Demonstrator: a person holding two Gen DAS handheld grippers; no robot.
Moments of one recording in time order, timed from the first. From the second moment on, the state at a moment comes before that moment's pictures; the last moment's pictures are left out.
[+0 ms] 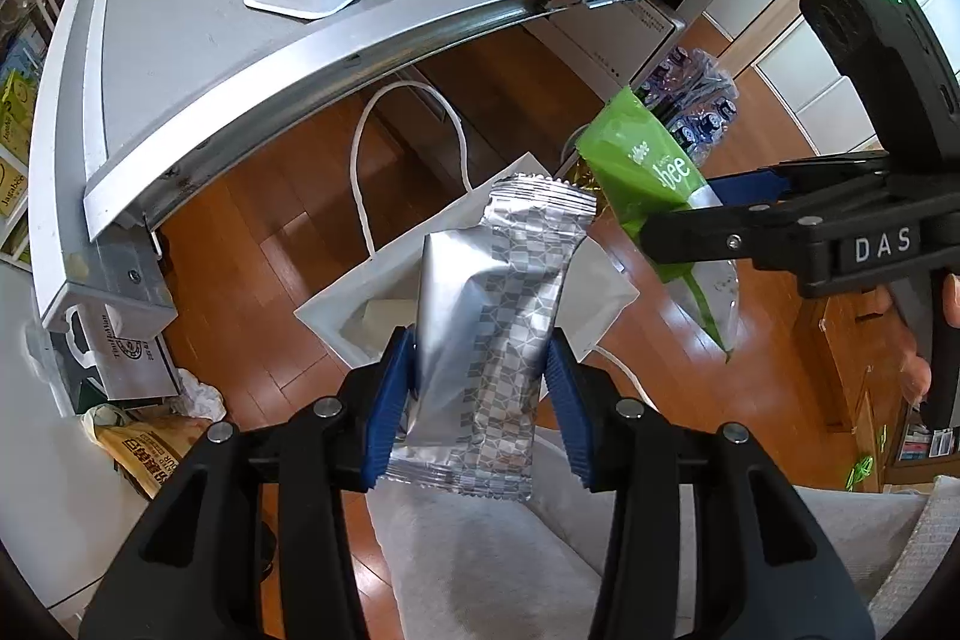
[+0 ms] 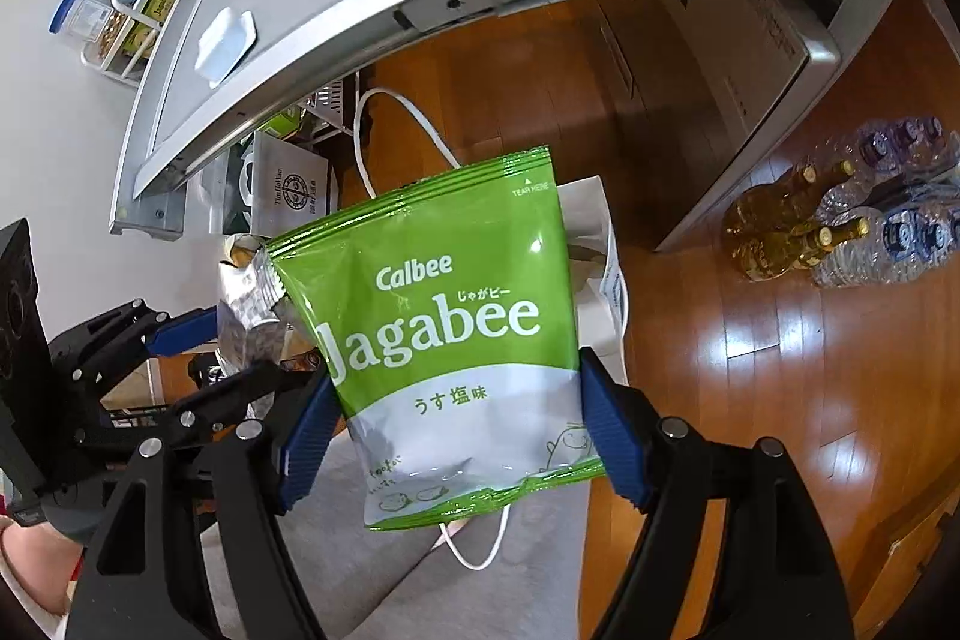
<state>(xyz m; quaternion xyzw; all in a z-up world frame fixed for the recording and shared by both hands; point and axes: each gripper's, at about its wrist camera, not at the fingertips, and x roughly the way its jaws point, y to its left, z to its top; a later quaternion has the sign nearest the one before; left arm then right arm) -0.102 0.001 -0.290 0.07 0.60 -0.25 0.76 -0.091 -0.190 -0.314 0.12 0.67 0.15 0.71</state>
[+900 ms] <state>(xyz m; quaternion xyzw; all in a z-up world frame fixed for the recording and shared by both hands) -0.110 0.024 -0.236 0.08 0.56 -0.22 0.80 -0.095 -0.198 -0.209 0.00 0.57 0.12 0.81</state>
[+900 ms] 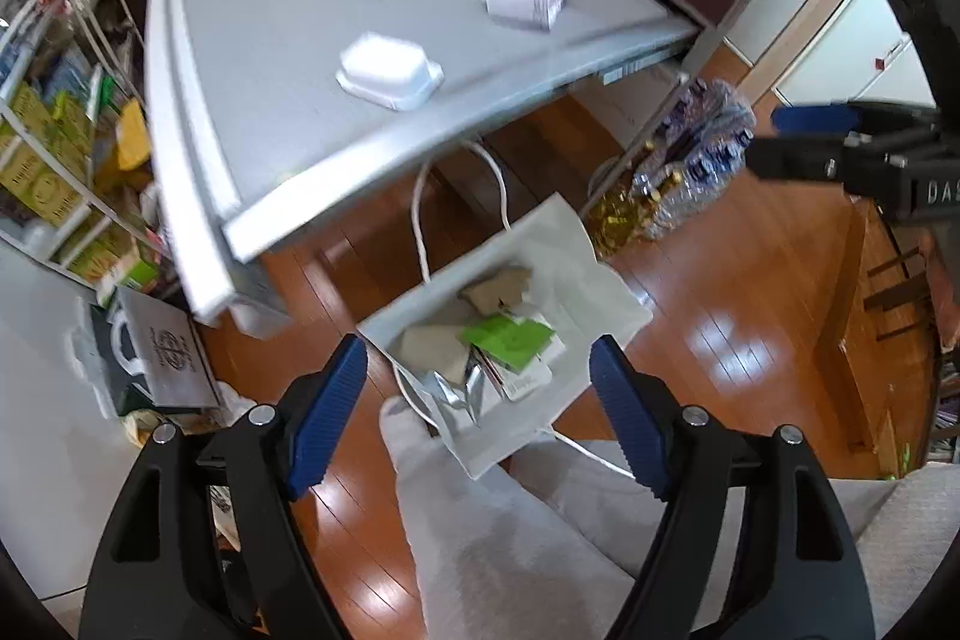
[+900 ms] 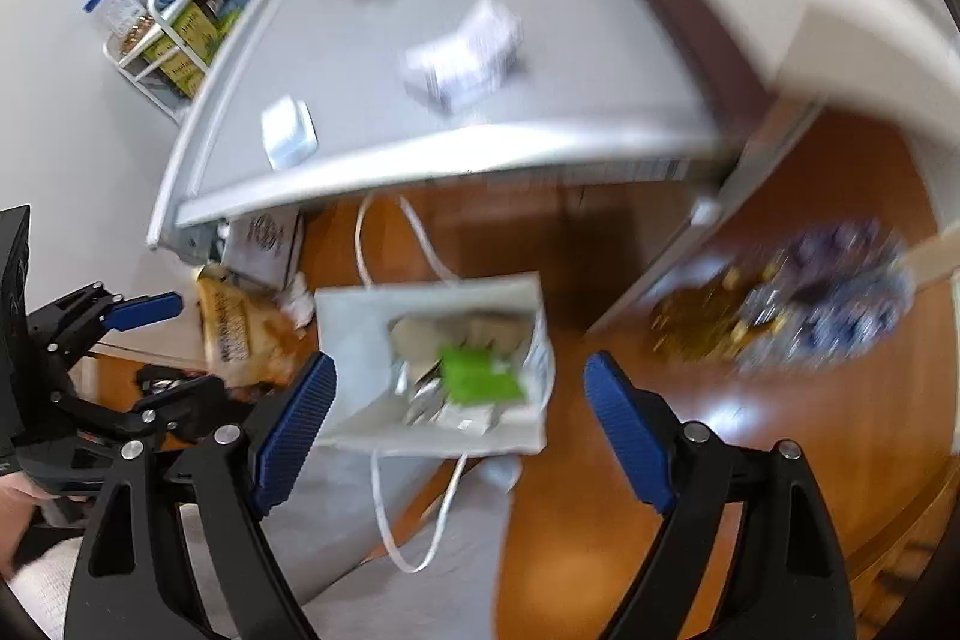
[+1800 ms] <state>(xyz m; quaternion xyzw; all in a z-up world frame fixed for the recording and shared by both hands) -0.018 0.019 -0.209 0.15 0.47 -0.21 0.84 0.041 -0.178 -0.243 0.18 0.60 -0.01 0.78</state>
